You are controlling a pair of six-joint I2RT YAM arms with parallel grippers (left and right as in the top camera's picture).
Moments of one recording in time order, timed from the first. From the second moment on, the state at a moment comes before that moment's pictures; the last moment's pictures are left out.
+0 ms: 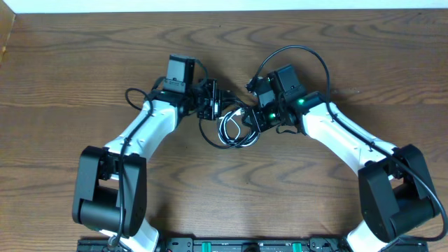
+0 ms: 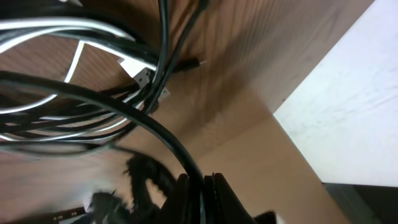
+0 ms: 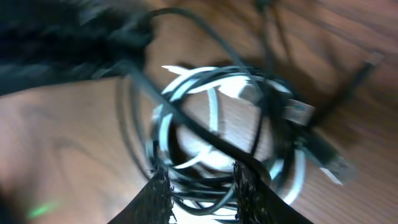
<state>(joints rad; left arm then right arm) -0.25 1.77 1.10 -0.25 0.72 -1.77 0.47 1.79 1.16 -0.45 -0.42 0.14</state>
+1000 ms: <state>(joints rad) -0.38 1.77 1.10 -0.10 0.51 -1.74 0.46 1.79 1.16 -0.49 -0.12 0.12</state>
